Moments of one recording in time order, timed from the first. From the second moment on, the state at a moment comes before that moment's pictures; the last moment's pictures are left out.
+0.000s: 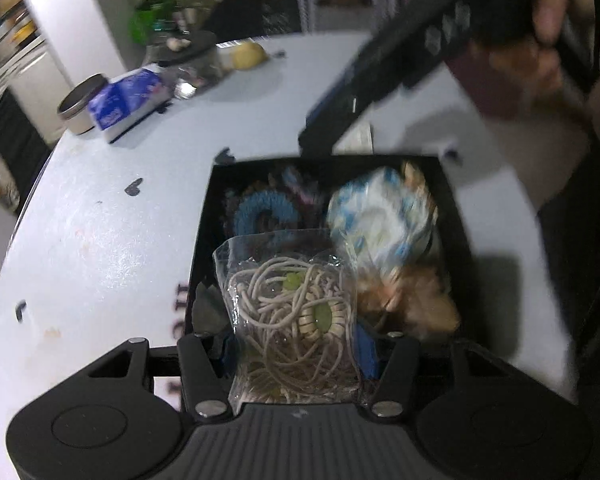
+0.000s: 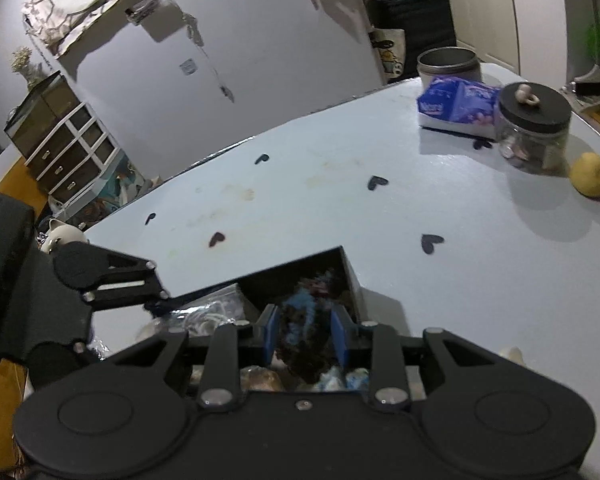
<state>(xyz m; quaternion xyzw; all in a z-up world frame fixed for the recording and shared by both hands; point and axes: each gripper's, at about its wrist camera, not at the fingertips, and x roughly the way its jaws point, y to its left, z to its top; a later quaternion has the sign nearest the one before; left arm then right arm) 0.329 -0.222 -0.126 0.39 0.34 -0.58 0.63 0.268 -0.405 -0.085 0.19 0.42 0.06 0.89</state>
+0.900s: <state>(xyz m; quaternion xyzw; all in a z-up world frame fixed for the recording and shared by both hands) 0.330 -0.206 -0.117 0.28 0.37 -0.46 0.76 0.253 -0.393 -0.078 0.17 0.42 0.10 0.88</state>
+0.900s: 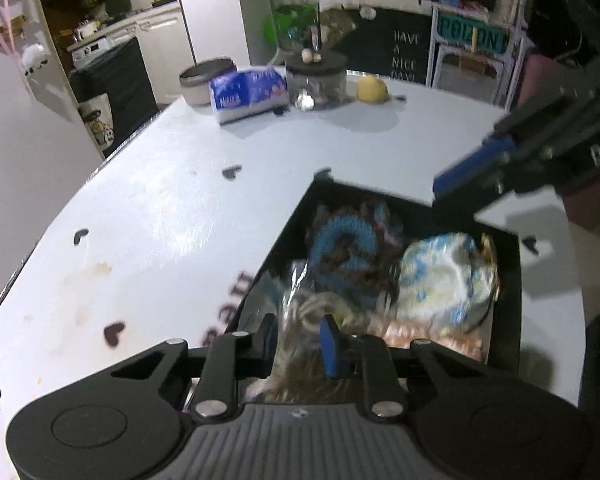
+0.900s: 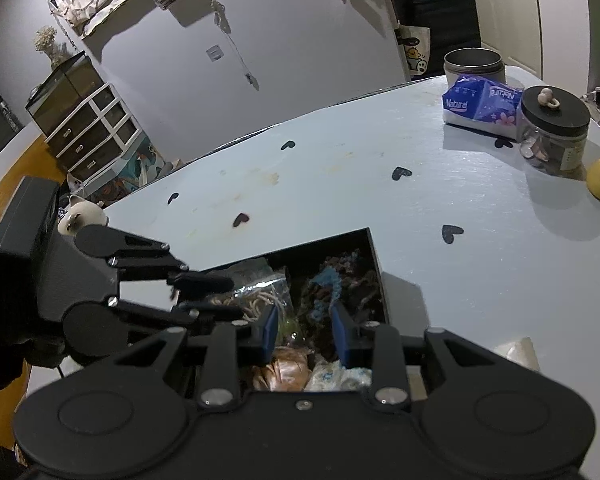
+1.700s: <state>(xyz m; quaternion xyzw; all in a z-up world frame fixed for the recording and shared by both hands) 0.311 -0.213 -0.118 0.20 0.39 -0.39 0.81 0.224 -0.402 -0.072 0.15 0.41 0.10 0.89</state>
